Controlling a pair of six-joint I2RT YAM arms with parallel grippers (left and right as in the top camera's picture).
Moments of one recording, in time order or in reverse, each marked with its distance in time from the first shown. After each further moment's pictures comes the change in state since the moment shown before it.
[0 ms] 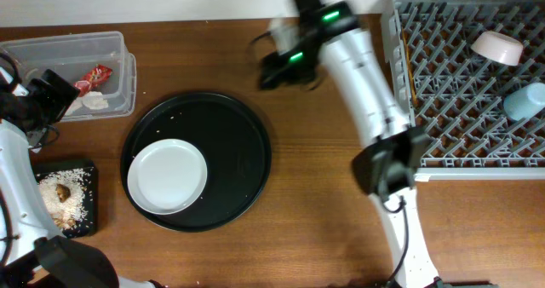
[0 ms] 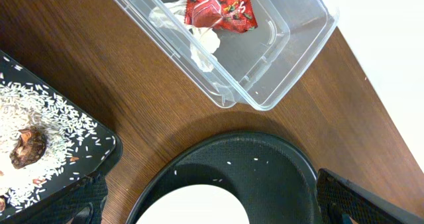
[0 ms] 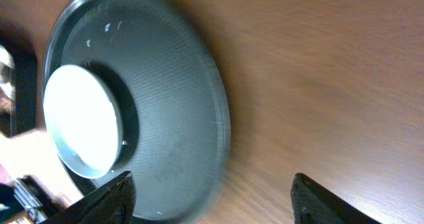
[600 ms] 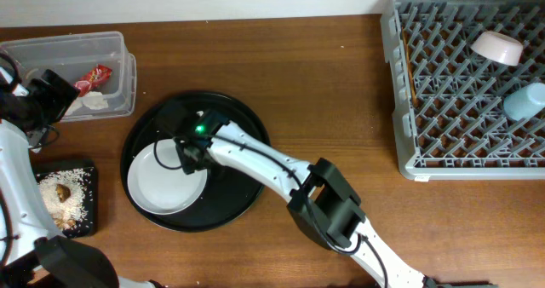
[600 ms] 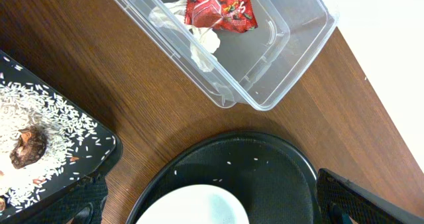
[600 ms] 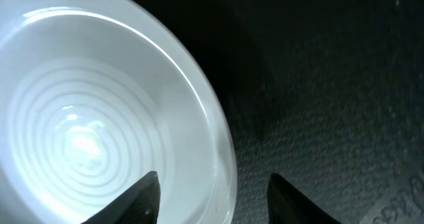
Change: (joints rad) left arm 0.000 0.000 0.000 0.000 0.000 0.000; right arm 0.512 -0.006 -0.412 0.430 0.416 0.512
